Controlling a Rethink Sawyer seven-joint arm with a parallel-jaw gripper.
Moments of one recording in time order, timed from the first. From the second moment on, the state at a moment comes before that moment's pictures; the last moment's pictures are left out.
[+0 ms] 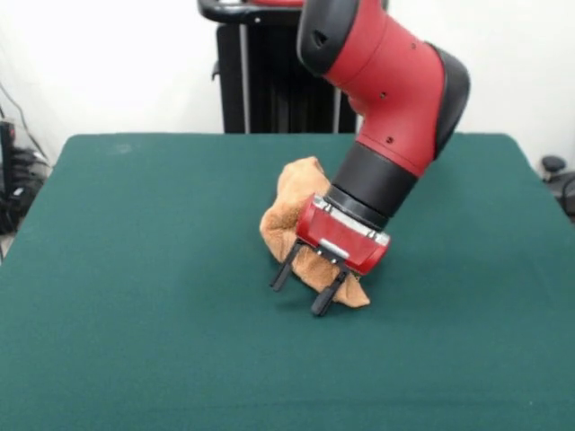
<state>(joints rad) 0.37 -0.02 -0.65 1.38 0.20 0.01 2.17</state>
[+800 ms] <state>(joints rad) 0.09 -0.26 -0.29 1.47 -0.12 -0.04 2.17</state>
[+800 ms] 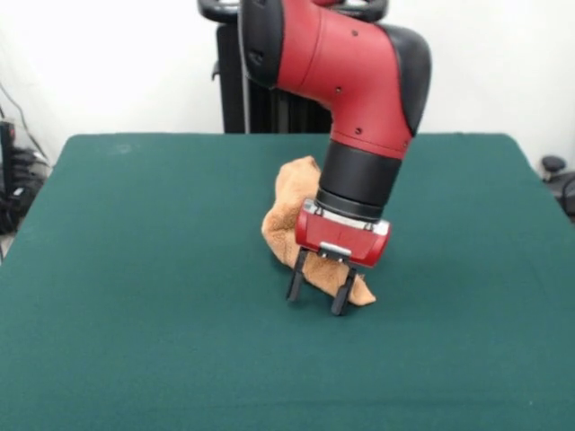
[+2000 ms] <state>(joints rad) 0.02 -0.41 -0.09 1.51 -0.25 0.10 2.17</state>
